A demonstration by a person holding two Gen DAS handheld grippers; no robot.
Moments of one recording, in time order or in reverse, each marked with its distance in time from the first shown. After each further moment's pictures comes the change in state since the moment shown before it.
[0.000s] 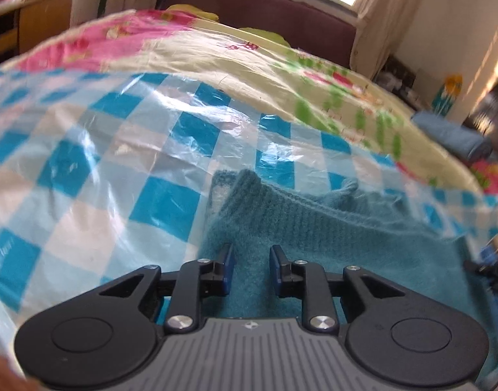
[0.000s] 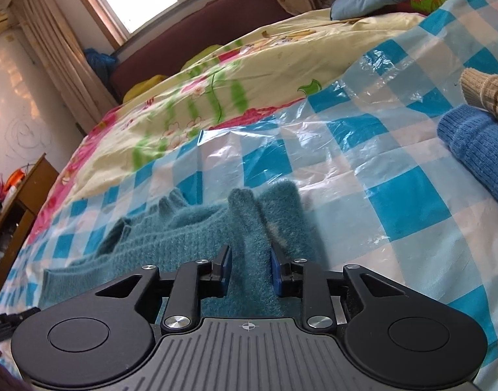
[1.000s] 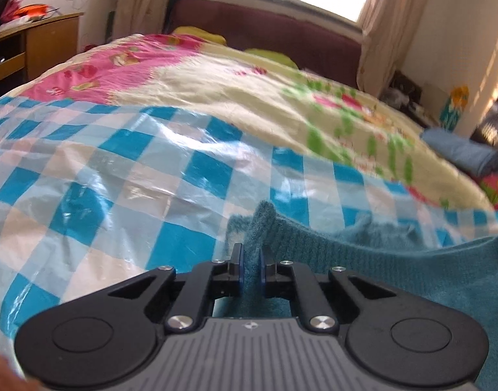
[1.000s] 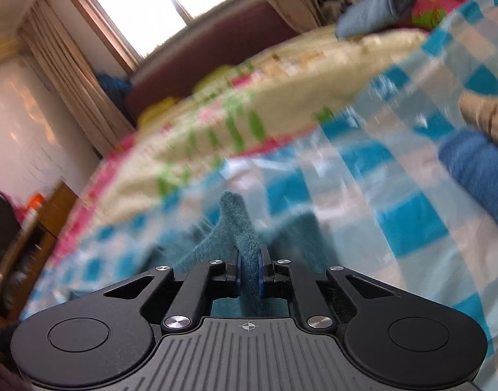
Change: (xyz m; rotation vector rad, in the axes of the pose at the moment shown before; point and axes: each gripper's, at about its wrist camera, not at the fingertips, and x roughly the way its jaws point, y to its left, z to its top) left arm -0.006 0.013 0.021 -0.017 -0.098 0.018; right arm -0.044 0.009 0.017 0.051 -0.095 0.097
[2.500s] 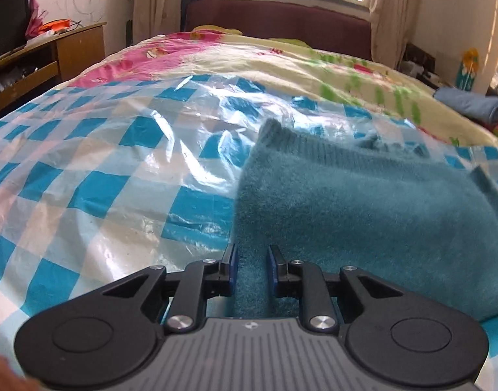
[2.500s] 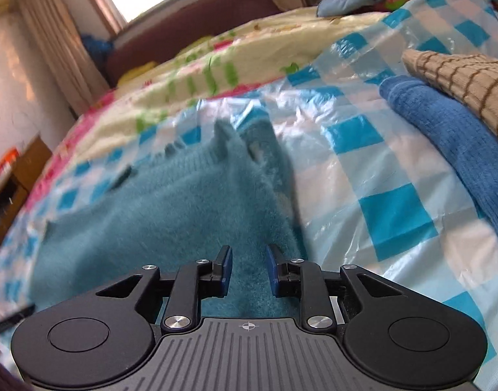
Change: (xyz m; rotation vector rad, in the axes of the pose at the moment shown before) left arm -0.073 -0.008 -0.101 0.095 0.021 0.150; right arm -0.039 -0.005 -0.077 -0.057 0.093 -0.147
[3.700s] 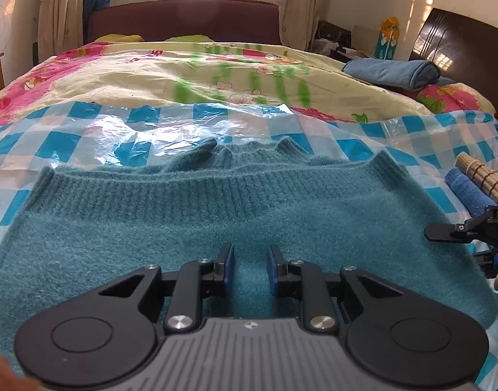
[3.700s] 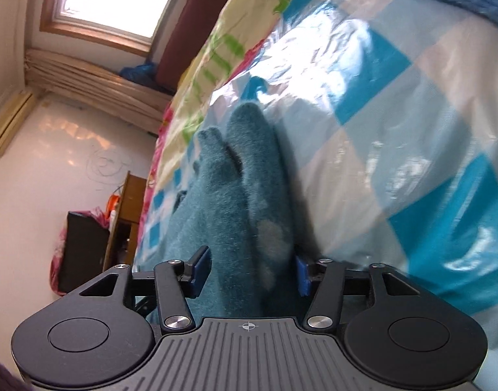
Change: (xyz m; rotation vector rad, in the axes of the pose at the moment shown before) left arm 0.060 -0.165 0.032 0.193 0.028 -0.244; right arm 0.087 -0.096 0.028 0.355 0.224 0.509
